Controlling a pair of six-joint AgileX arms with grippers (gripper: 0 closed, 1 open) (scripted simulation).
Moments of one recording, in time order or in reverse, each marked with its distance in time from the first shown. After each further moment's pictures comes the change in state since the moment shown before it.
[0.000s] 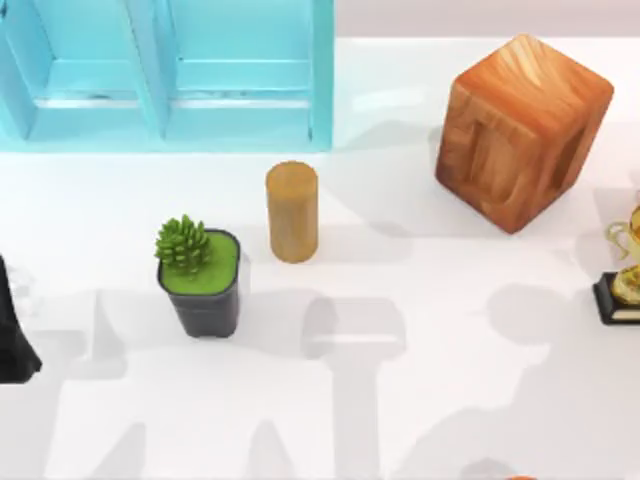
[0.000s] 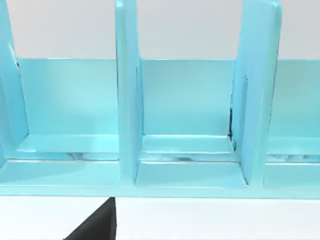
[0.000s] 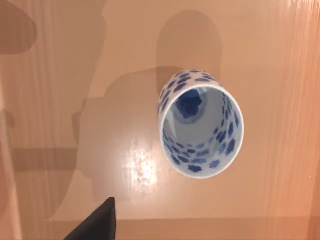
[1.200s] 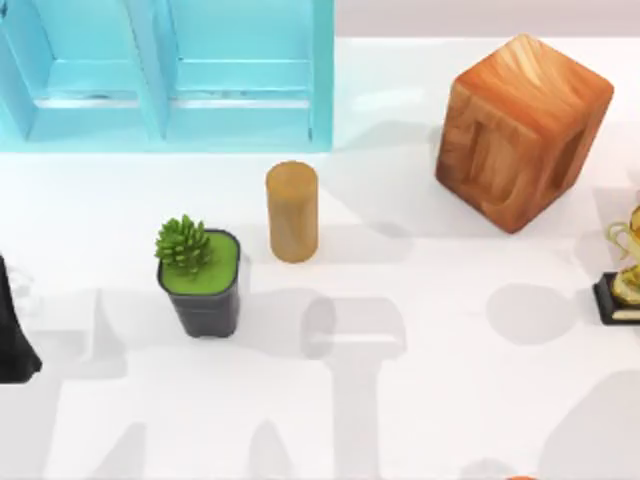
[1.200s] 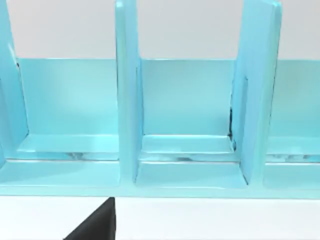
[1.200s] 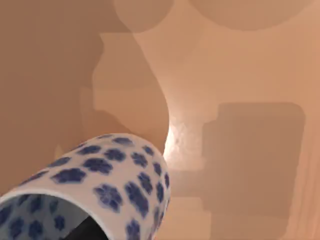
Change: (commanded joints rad) left arm 0.000 0.000 0.000 0.000 0.000 0.000; right arm -0.052 0.153 -0.185 0.248 0.003 -0.047
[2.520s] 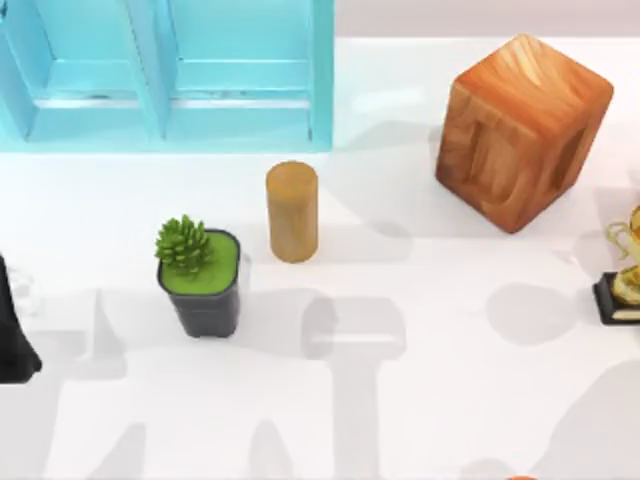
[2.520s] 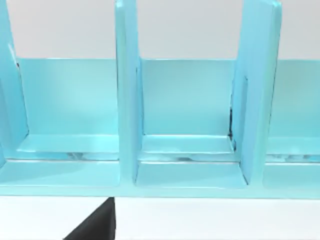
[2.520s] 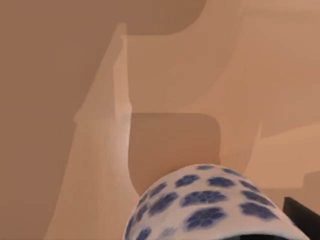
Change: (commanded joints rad) left arm 0.000 0.000 0.000 0.000 0.000 0.000; right arm 0.028 0.028 -0.037 0.069 -0.002 0.024
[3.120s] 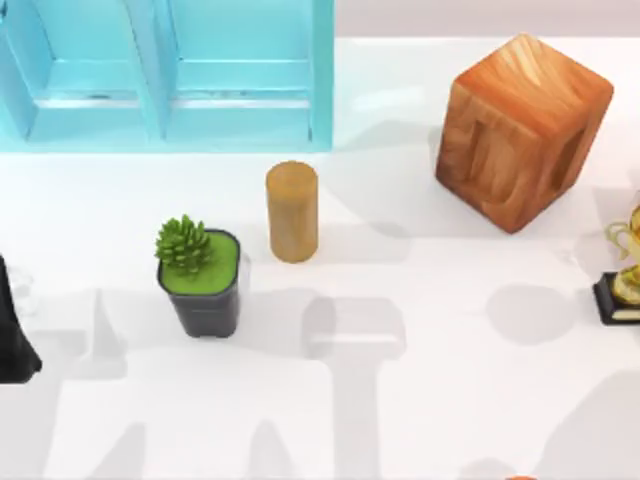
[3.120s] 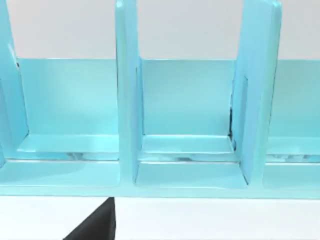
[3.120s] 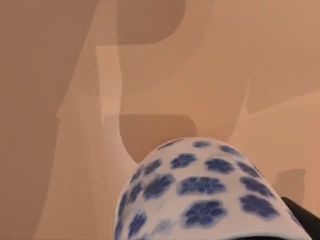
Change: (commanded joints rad) left arm 0.000 0.000 0.000 0.000 0.000 0.000; right arm -0.019 -0.042 0.001 -0.037 0.018 0.039
